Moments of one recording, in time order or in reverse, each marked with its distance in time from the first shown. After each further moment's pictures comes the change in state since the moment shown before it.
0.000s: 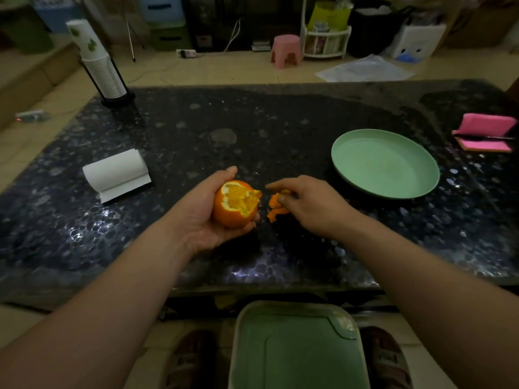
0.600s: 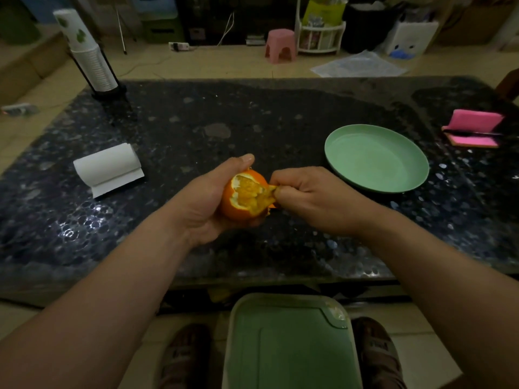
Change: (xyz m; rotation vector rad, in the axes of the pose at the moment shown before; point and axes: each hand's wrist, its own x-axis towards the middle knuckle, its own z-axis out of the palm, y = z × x) left_hand -0.016 0.002 0.018 0.151 -0.135 0.162; right_hand -0.041 -0.034 -0.039 0.185 -0.098 -0.224
